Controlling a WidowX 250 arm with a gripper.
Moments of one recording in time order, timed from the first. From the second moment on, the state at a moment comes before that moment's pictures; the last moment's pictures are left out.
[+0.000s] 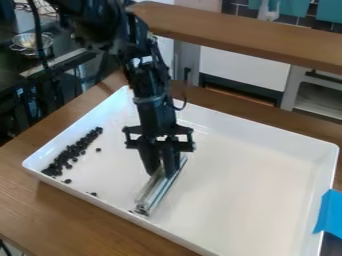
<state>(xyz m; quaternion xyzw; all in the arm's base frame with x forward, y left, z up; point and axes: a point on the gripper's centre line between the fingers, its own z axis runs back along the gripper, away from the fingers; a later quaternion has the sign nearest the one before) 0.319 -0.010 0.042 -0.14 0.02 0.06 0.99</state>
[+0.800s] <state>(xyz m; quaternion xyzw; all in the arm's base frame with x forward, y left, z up) 0.314 0.040 0.030 -0.10 0.00 0.06 0.99</state>
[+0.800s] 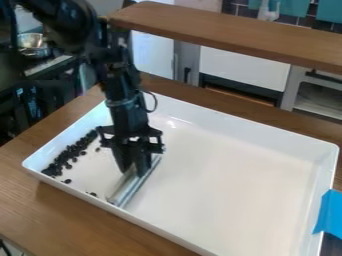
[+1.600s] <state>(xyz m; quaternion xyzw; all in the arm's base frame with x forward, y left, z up) 0.310 0.130 0.028 -0.03 -0.03 0.01 1.00</state>
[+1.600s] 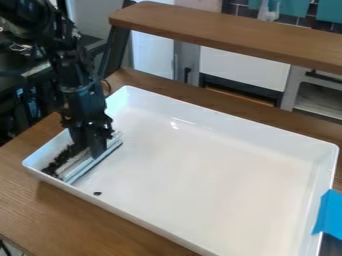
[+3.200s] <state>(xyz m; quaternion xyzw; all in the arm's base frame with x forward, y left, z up) 0.367 -0.148 0.073 -0.11 -0.01 0.08 0.99</state>
